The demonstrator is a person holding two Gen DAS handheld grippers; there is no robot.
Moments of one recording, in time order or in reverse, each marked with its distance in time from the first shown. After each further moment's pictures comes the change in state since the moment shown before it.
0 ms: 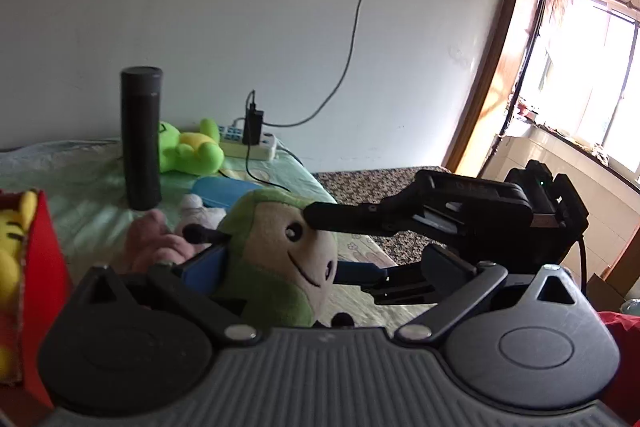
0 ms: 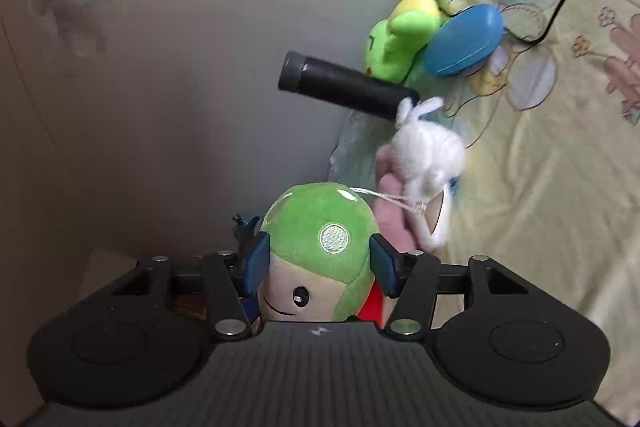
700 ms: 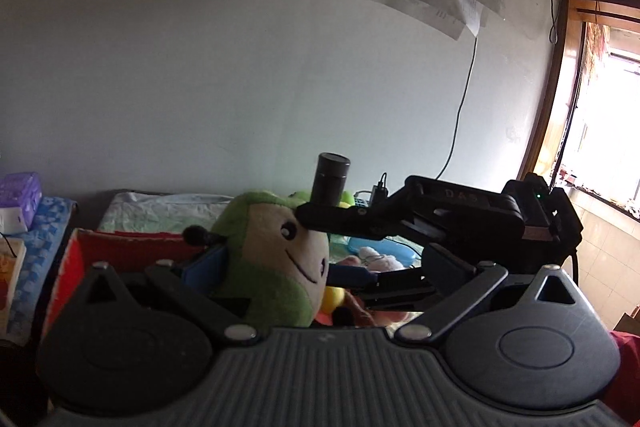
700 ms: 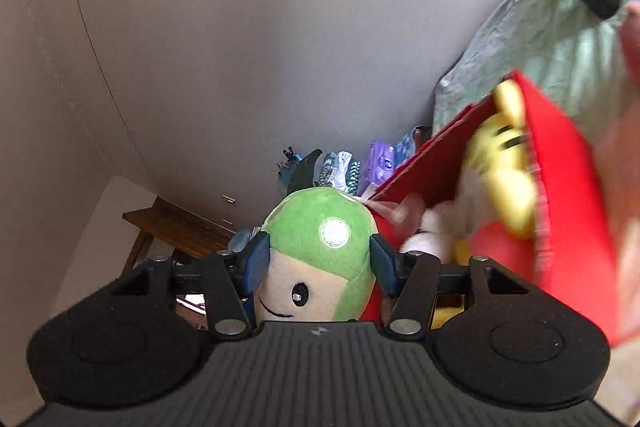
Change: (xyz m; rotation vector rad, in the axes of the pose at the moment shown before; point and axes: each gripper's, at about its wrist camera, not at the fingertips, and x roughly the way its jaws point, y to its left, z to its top) left arm -0.210 0.197 -0.004 -0.028 -0.186 0.121; right arm 0.213 0.130 -0.130 -0.169 0.088 0.092
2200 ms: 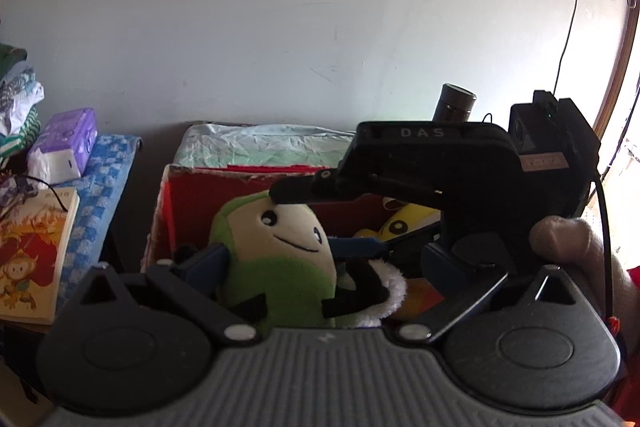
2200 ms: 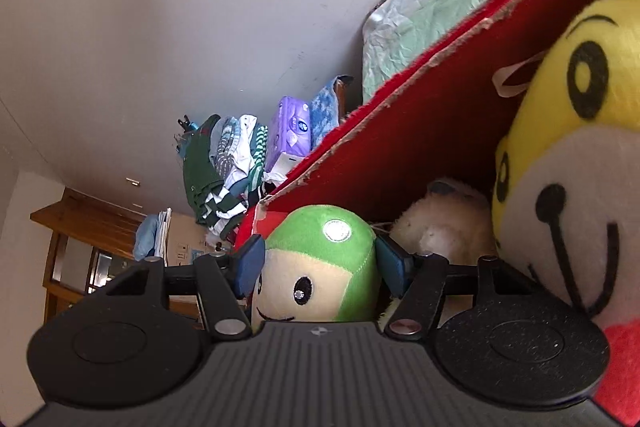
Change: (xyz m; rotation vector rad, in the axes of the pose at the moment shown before) left arm 0.069 0.099 -0.037 -0.031 0.196 0.173; right arm 0.142 -0.034 0.002 0.081 0.129 -0.291
